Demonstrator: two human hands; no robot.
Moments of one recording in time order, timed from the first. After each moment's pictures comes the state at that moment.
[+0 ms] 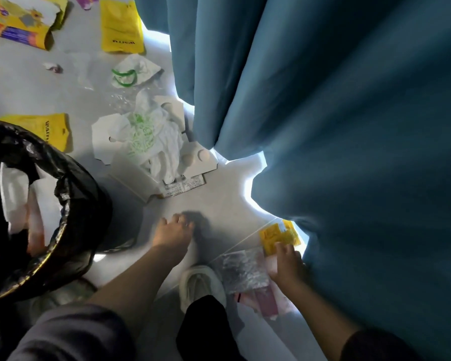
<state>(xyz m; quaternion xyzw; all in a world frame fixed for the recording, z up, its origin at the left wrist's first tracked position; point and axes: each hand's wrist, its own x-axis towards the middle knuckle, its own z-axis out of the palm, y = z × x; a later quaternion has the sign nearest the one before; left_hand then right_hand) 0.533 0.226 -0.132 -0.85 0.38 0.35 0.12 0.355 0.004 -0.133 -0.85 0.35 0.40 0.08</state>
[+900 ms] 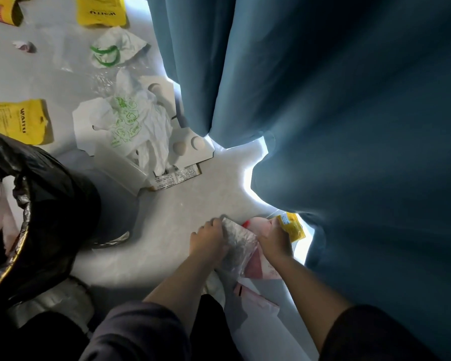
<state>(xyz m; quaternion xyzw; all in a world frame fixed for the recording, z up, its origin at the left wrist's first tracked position) 0.475 0.153 -0.172 -0.86 0.19 0.45 -0.10 0.397 0.005 -0.176 -0.78 0.48 0.24 0.31</state>
